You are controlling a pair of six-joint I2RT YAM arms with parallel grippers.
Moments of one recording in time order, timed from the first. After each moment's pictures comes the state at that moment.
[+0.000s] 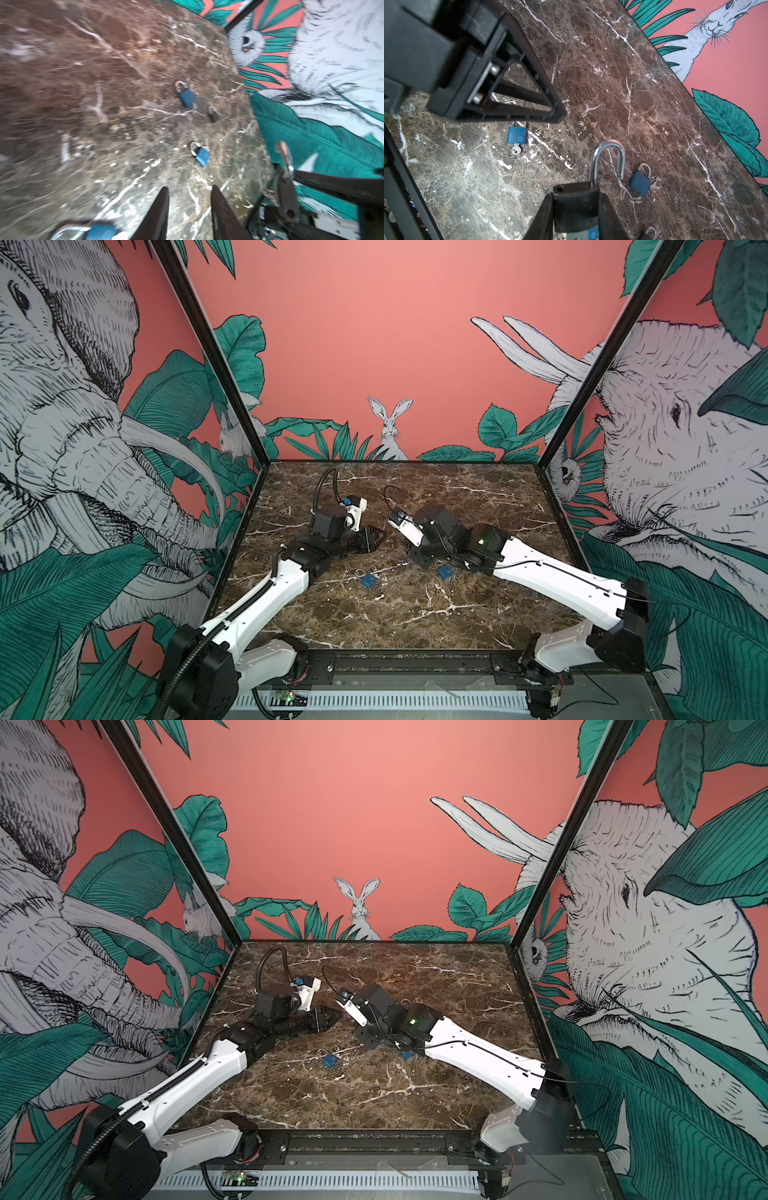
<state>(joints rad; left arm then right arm) -0.51 1.14 0.79 -0.19 0.46 -0.59 0.99 1.44 1.34 -0.70 0.18 -0.14</state>
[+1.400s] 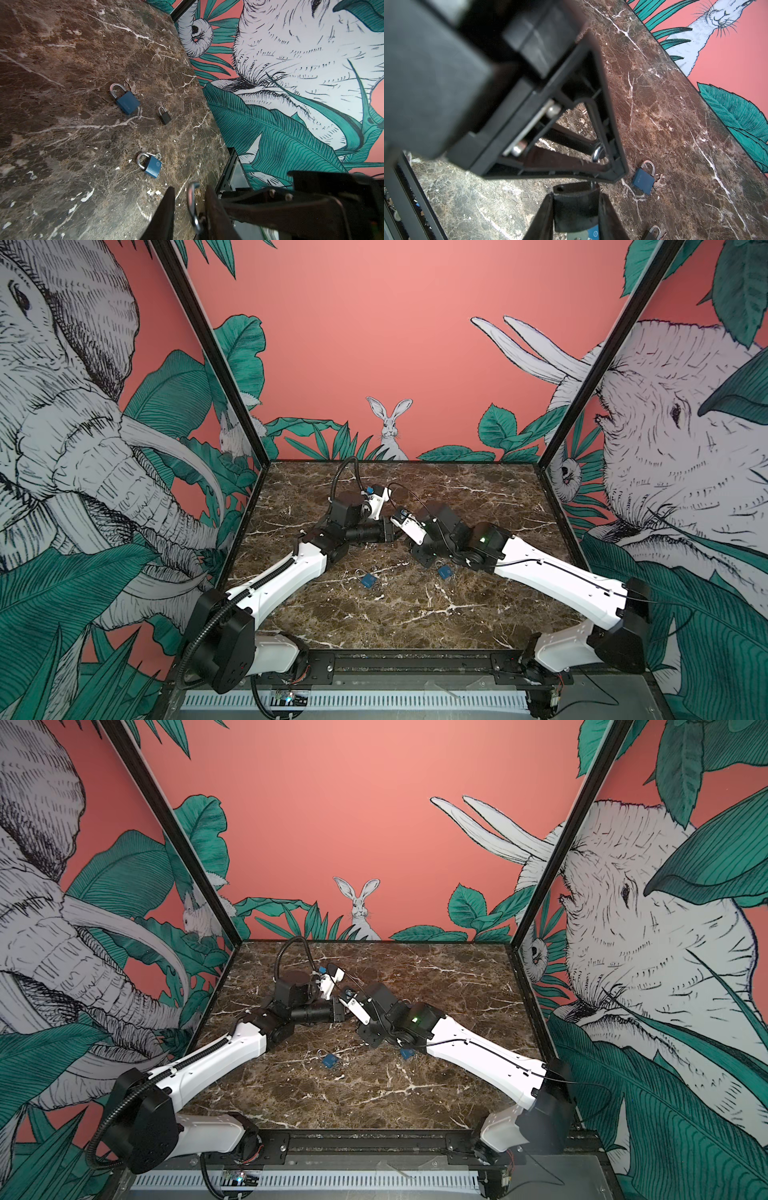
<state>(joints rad) -0.58 1.32 0.90 -0.02 0.64 -0.68 0.97 1.44 1.33 -0.70 0.15 -0.13</state>
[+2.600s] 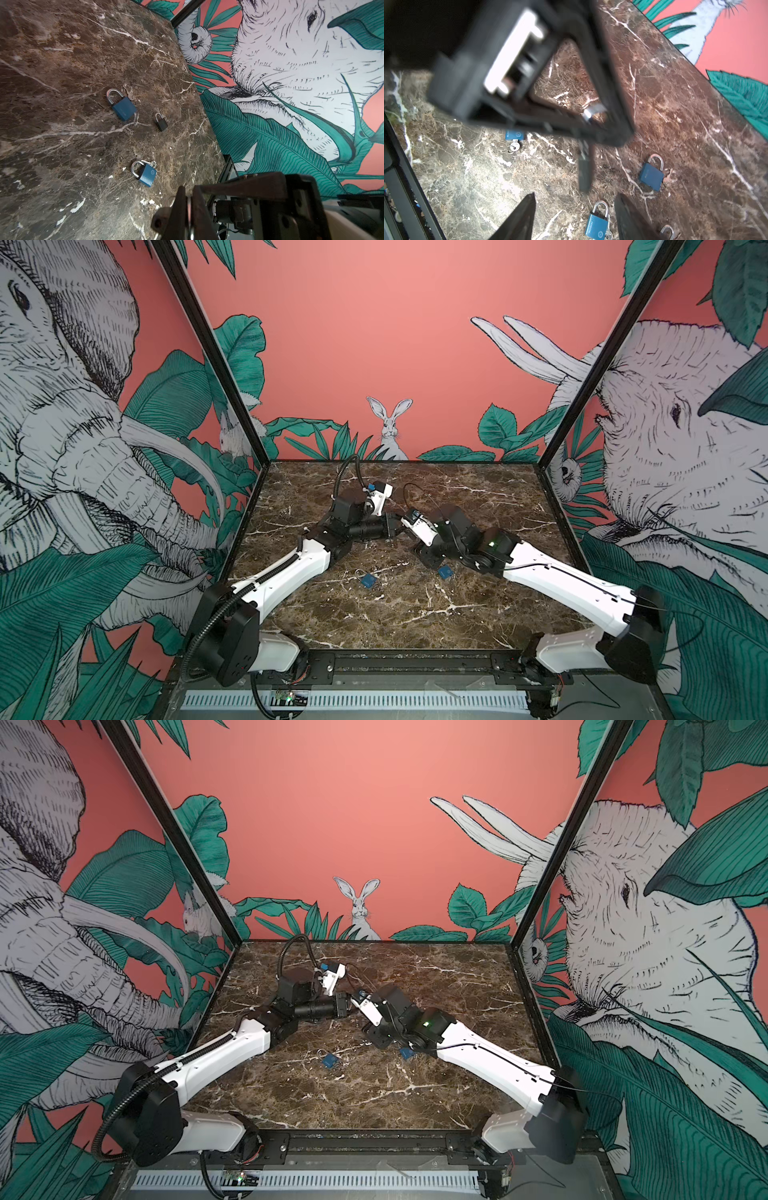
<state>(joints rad) -0.59 1.35 0.93 0.02 0.60 -0.75 0.87 1.32 1.15 -0.59 0.05 -0.08</state>
